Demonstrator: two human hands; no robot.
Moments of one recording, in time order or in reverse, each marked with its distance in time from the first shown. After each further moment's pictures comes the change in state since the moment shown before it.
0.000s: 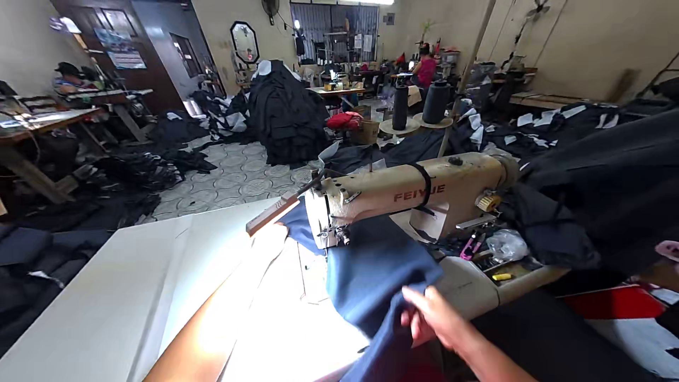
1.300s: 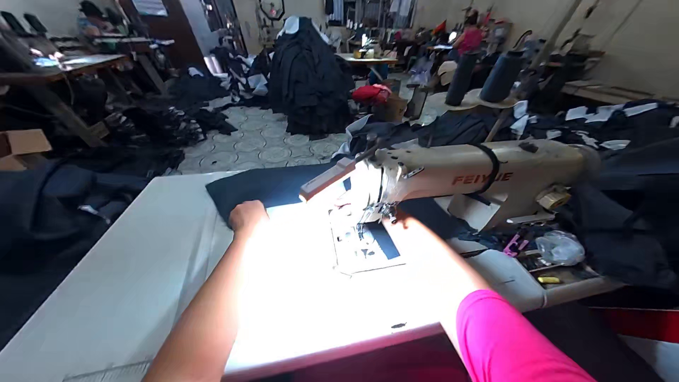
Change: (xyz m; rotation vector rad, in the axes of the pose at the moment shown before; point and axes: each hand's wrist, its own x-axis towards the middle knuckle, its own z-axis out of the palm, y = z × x) left_hand -0.073 -0.045 -0.030 -0.107 -0.142 -0.802; right_hand 0.143 -0.077 0.094 -0.455 0.009 -0.299
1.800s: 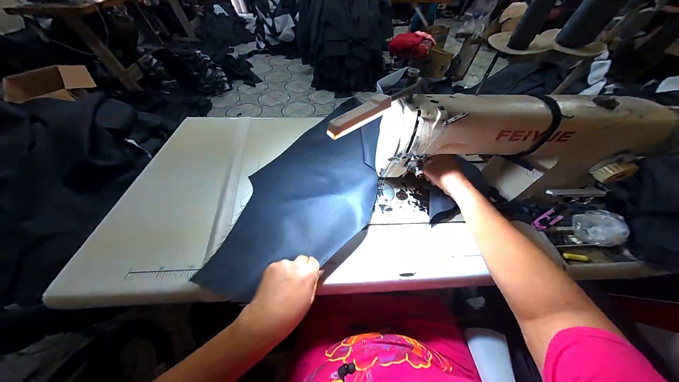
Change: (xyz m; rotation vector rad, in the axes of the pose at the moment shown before) left_hand -0.257 -0.059 0.012 0.004 0.178 0.774; right_hand 0.018 0.021 -0.051 -0.276 0.075 -0.044
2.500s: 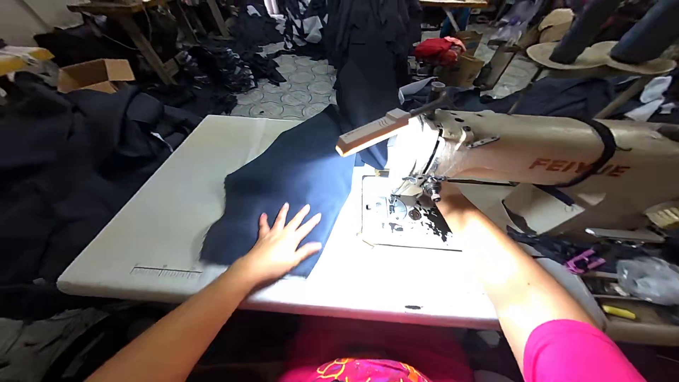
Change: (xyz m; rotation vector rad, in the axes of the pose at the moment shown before) left_hand 0.066 -0.080 0.021 -0.237 -0.389 -0.221; right_hand 0.015 -0.032 0.022 -0.521 -0.423 0.107
